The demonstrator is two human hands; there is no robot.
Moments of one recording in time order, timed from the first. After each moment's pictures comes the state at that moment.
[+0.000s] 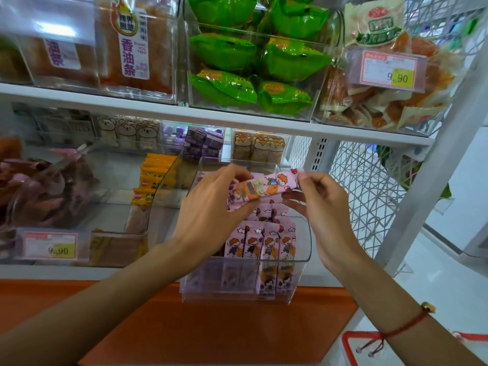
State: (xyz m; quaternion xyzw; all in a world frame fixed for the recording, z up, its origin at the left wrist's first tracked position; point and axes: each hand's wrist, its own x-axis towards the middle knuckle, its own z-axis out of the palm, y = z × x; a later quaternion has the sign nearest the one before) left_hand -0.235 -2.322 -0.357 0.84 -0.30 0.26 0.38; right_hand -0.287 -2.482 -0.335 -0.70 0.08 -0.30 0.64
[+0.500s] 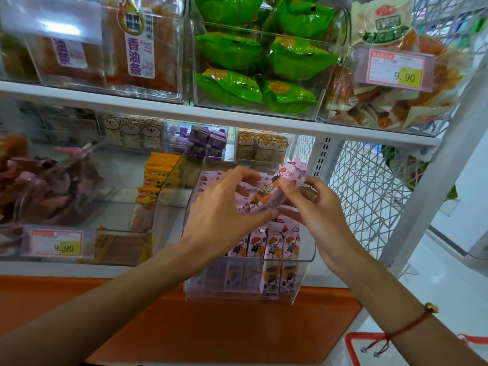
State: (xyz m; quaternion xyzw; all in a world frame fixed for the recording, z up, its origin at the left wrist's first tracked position) left_hand -0.243 -2.327 -0.355 0.82 -0.31 0.21 0.44; right_hand -0.286 -2.479 -0.339 -0.75 0.06 -0.20 0.63
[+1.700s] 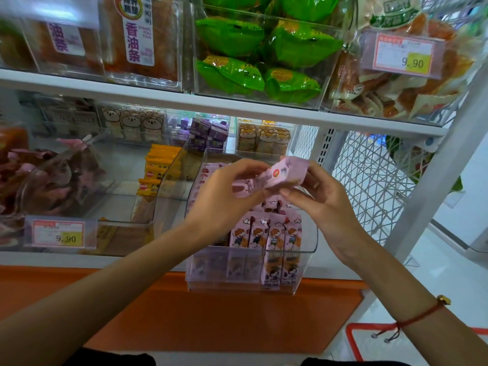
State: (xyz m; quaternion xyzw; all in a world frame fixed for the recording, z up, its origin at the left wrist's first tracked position) left_hand -0.237 -2.327 -0.347 0.77 -0.34 0.11 0.53; right_hand -0.291 -2.495 -0.342 -0.78 -0.12 -0.20 0.58
